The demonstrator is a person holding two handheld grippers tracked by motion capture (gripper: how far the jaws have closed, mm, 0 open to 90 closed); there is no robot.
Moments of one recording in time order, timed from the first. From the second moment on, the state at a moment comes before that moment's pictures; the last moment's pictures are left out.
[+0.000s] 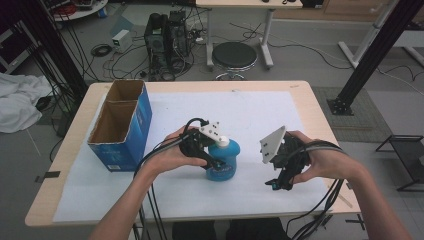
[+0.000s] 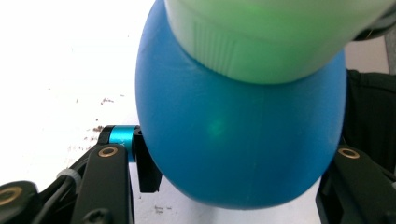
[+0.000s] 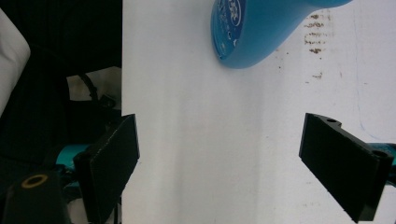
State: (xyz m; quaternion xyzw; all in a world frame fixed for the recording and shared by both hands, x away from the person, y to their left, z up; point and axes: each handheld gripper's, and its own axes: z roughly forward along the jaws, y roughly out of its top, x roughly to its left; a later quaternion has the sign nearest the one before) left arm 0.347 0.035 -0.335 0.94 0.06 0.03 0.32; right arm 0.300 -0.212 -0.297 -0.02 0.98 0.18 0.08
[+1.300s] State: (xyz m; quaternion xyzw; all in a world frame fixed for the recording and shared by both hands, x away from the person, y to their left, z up) left arm 0.351 0.038 -0.350 0.95 0.07 0.01 0.32; right arm 0.300 -0.206 -0.300 -0.02 0.98 0.17 0.07
